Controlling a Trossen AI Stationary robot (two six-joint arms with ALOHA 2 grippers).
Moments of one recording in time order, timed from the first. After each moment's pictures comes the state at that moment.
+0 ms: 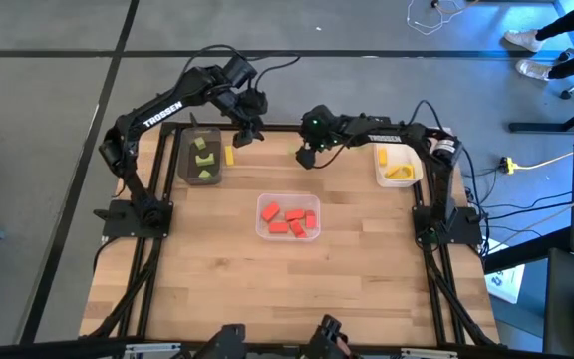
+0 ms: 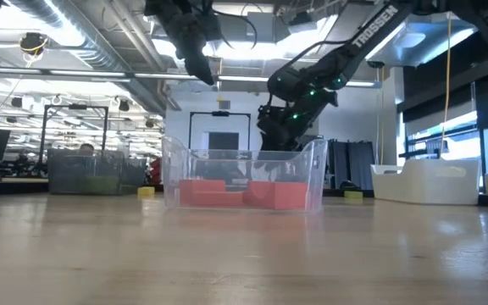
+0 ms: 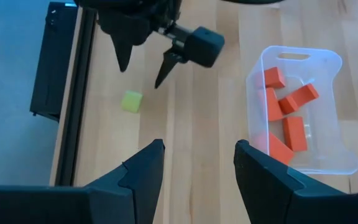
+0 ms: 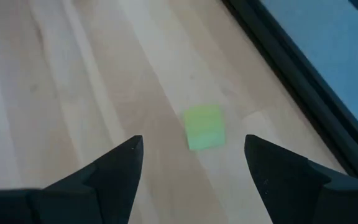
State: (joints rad) left arm 0.70 1.70 1.77 -1.07 0.40 0.50; right arm -0.57 1.96 1.30 -0.21 -0.13 -0.05
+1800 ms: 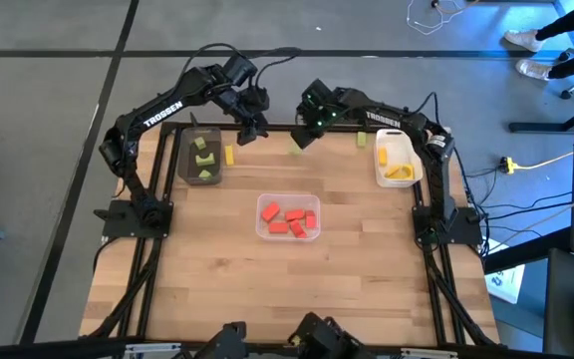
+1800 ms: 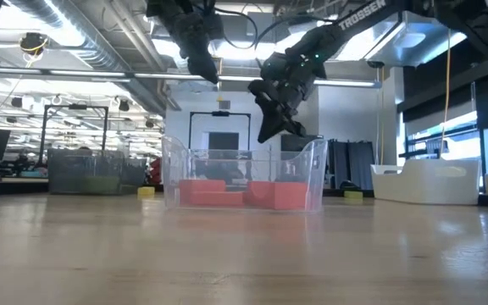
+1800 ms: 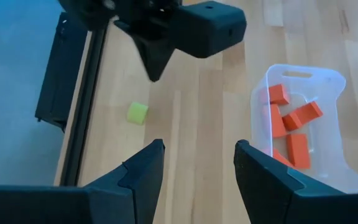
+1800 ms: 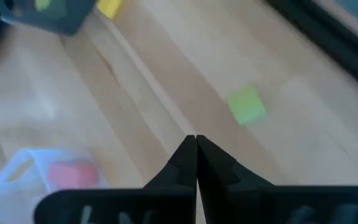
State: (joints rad) left arm 0.69 1.70 1.77 -1.01 0.41 0.44; right arm -0.62 2.04 1.74 -0.78 -0.37 0.23
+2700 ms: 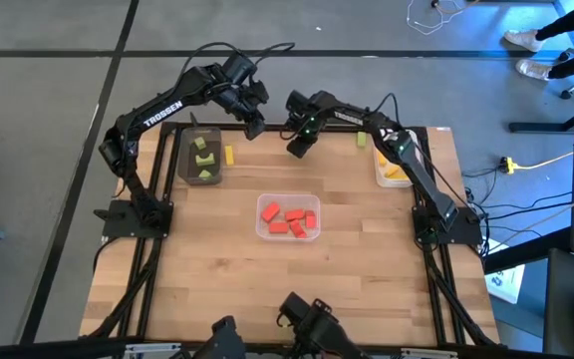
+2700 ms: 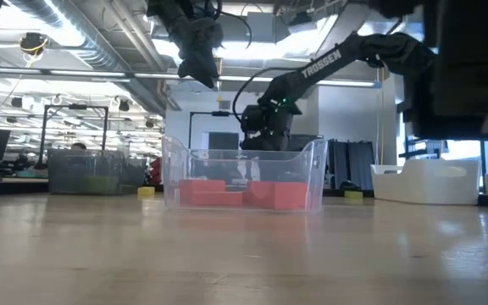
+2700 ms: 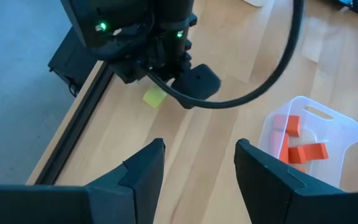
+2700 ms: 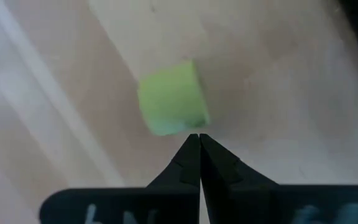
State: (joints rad) left arm 0.70 1.70 1.77 -0.98 0.31 0.13; right arm -0.65 2.48 2.16 -1.10 -0.25 -0.05
